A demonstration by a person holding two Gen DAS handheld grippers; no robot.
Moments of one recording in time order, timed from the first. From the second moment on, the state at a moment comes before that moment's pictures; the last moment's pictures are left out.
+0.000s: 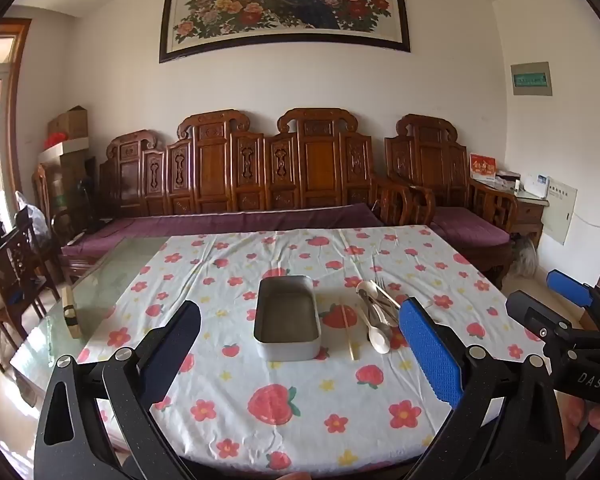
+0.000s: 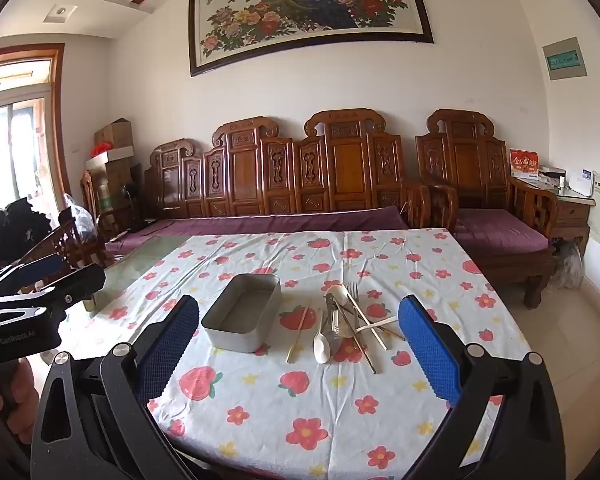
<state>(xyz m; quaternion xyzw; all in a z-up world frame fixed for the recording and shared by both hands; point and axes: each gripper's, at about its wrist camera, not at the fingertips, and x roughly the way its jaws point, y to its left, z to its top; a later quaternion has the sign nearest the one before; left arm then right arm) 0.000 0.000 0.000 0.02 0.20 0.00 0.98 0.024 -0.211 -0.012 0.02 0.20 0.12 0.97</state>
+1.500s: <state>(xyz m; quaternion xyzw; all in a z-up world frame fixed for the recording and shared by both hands) 0.000 0.000 0.000 0.02 0.21 0.00 0.98 0.022 -0.210 -0.011 0.02 0.20 0.12 0.97</state>
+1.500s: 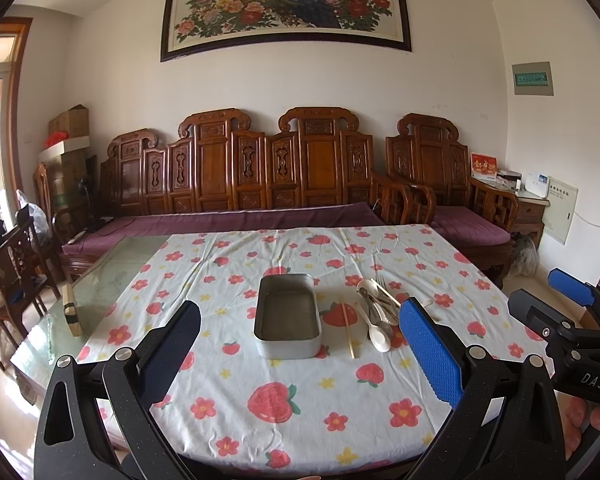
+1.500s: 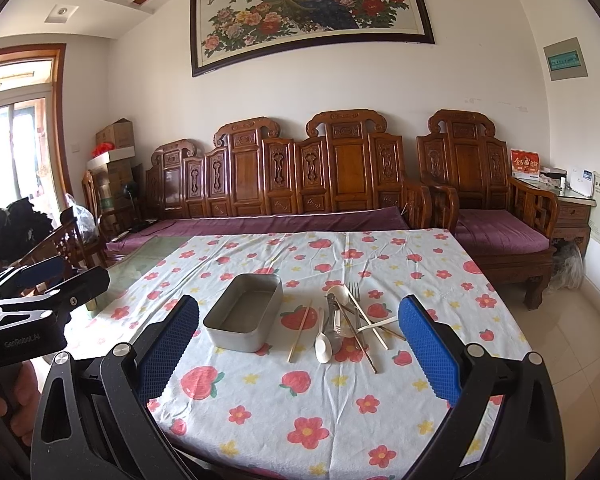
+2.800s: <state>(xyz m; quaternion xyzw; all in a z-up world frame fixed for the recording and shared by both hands) 0.000 0.001 0.000 0.02 0.21 0.00 0.98 0.020 -0.209 -0.010 0.02 0.20 0.12 0.97</state>
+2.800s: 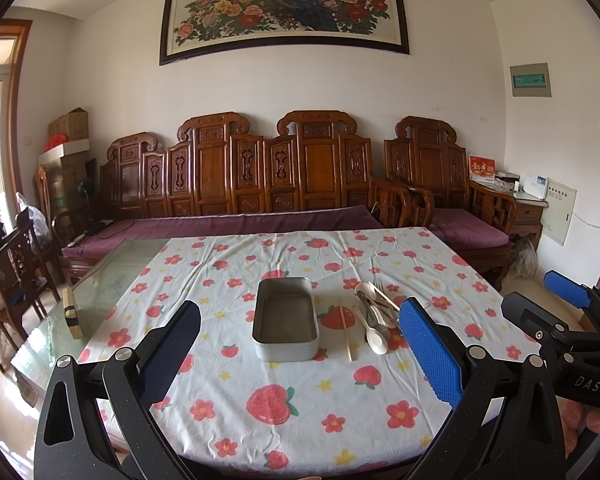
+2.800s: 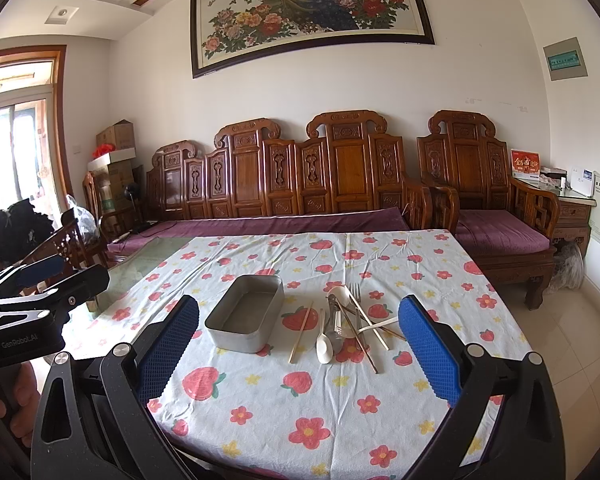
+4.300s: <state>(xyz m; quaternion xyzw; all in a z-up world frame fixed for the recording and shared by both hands) 0.096 -0.010 -0.082 0.03 0.32 -0.07 0.94 0.100 -0.222 -0.082 0.01 0.27 0.10 0.96</state>
